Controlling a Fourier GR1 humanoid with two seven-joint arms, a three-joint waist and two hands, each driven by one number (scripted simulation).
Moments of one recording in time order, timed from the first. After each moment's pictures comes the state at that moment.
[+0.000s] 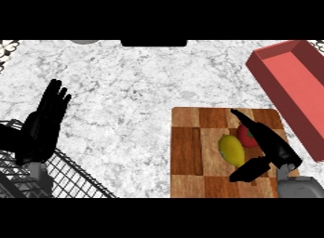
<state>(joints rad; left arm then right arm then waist) -0.10 0.12 0.07 -1.65 0.12 0.10 0.20 -0.10 -0.20 0.10 -1.60 0.49 0.40 0.41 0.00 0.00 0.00</state>
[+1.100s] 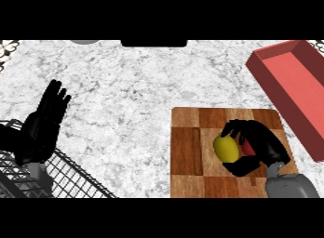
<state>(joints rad) -0.10 0.11 0.09 -1.65 0.11 0.07 0.20 -0.12 -0.18 0.14 -1.55 0.70 0.31 0.24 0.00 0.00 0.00</state>
